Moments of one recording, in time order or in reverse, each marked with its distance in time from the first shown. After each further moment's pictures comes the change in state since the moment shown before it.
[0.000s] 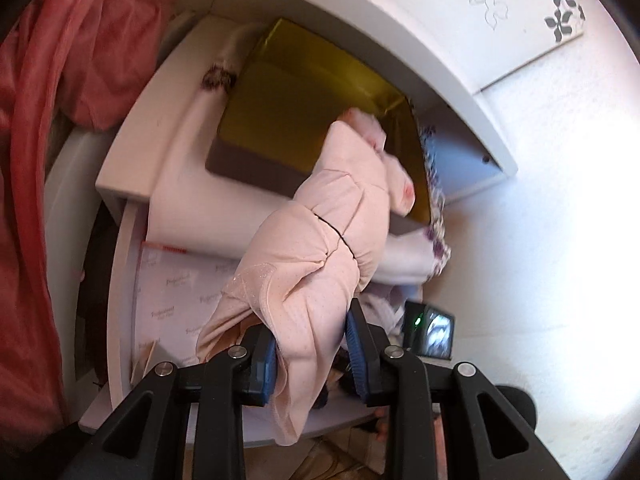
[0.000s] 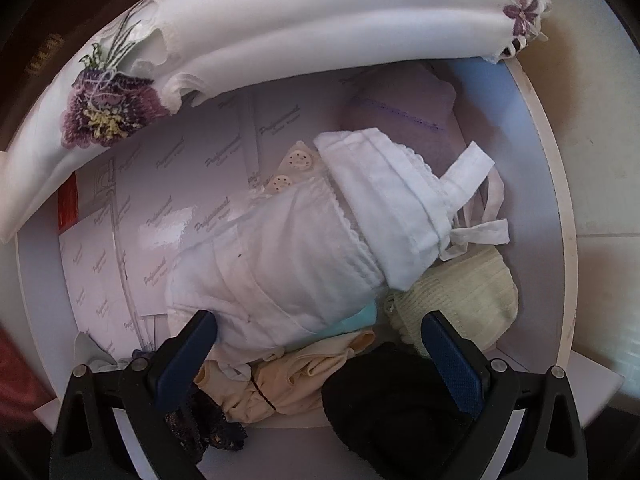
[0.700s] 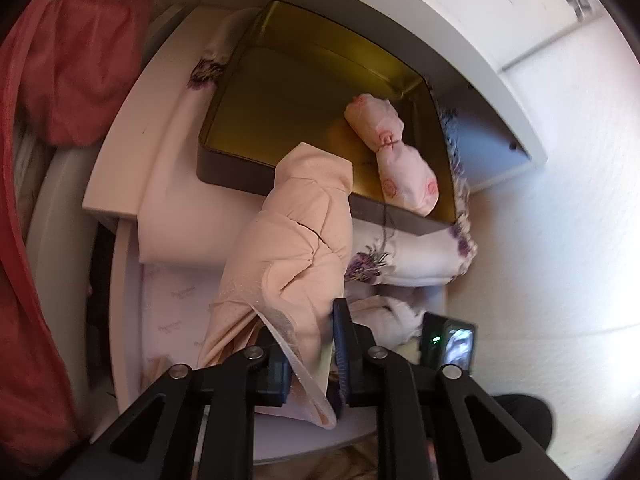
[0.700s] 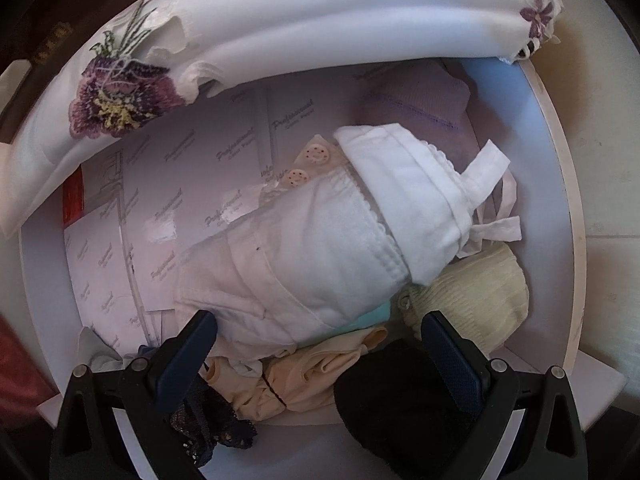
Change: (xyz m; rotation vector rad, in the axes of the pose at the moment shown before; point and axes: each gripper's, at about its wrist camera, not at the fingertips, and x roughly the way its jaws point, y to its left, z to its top) left arm 0.030 -0.018 0.015 0.073 0.062 0.121; right arm 0.008 0.016 0.000 -0.012 0.011 0.012
